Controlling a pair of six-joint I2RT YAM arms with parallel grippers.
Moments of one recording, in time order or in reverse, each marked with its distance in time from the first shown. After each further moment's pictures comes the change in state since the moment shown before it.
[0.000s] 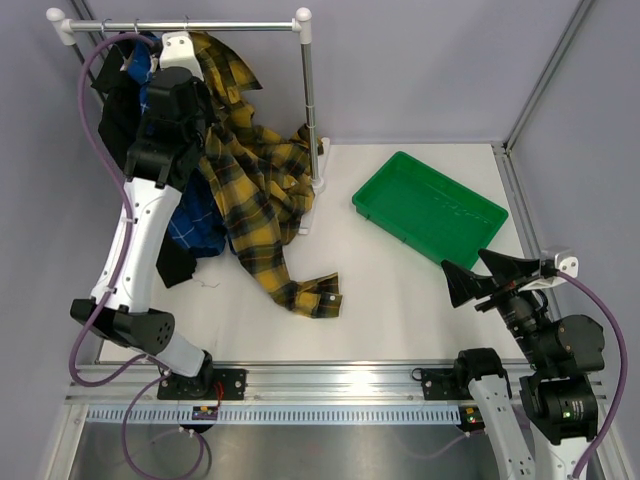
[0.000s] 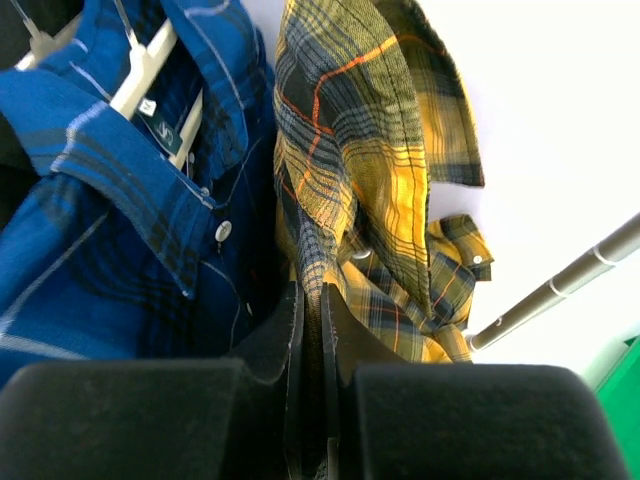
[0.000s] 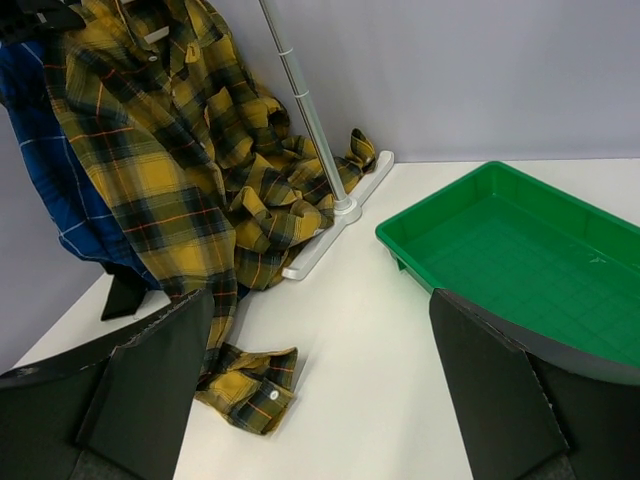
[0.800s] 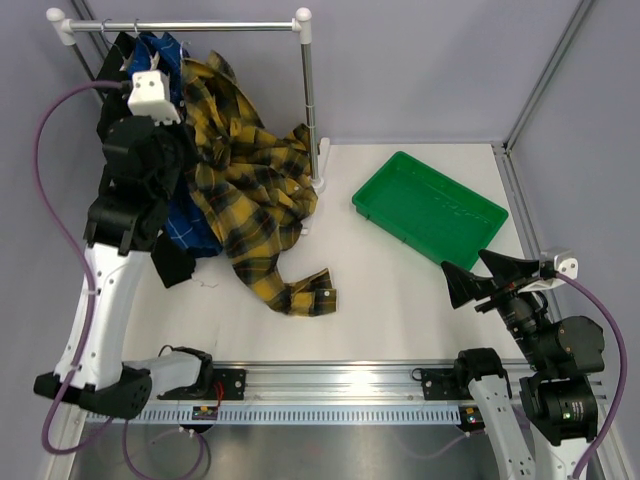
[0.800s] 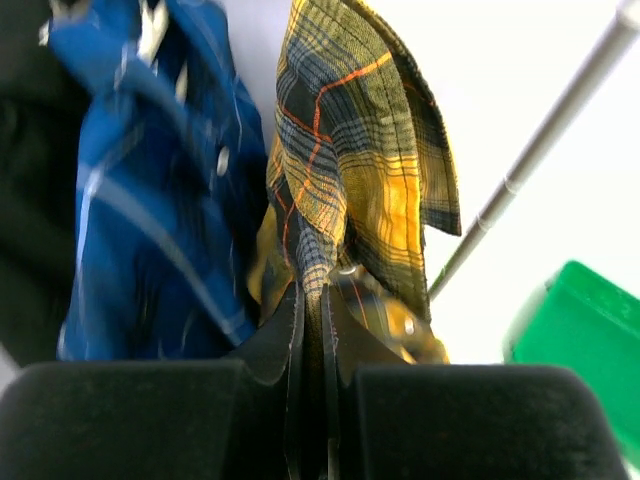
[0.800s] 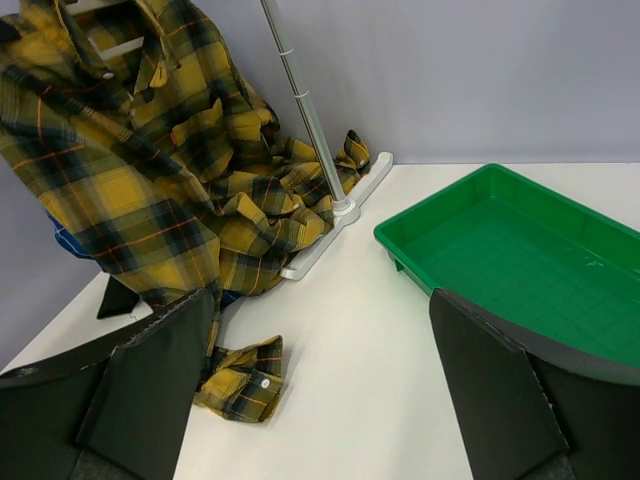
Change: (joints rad) left arm 0.000 -0.330 -0.267 0.018 0.153 -0.016; right arm 0.004 -0.010 -0.005 0.001 0.001 -0.011
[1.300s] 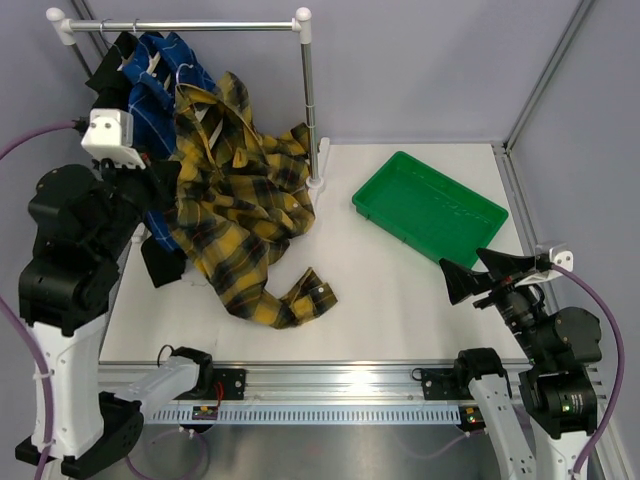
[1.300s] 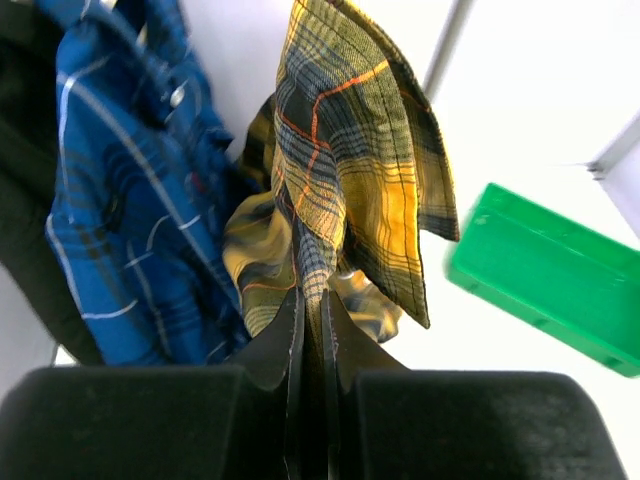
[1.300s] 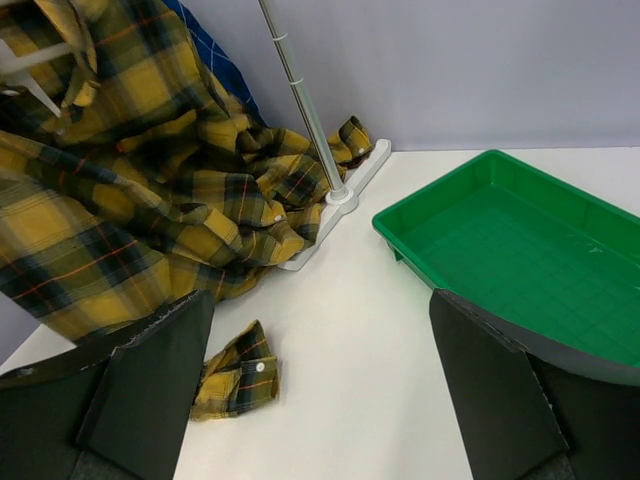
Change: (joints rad) left arm 0.002 -0.238 0.062 -0.315 0.200 -0.001; right arm 0.000 0.027 0.003 -0.011 -0.002 -0.001
